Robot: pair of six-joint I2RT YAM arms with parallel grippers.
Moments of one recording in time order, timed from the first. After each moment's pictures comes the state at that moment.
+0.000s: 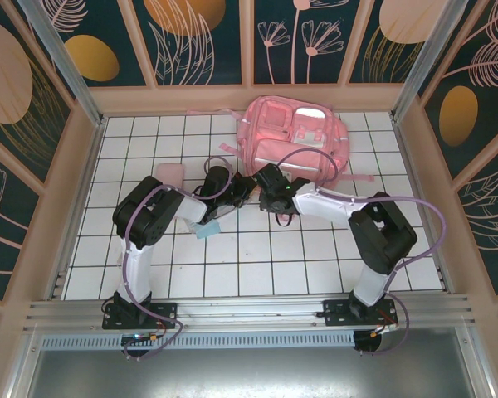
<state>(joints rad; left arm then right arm) -0.58 2.08 0.94 0.72 0.34 -1.44 0.74 1.74 1.10 -0.47 0.20 0.83</state>
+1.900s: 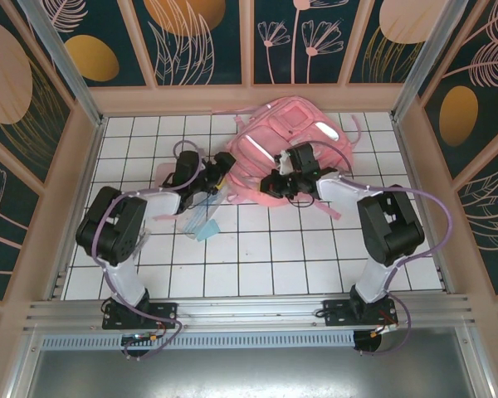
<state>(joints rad) -0.41 1.78 0.86 0.46 0.34 -1.27 0.47 1.76 1.09 -0.15 -0.62 0.68</state>
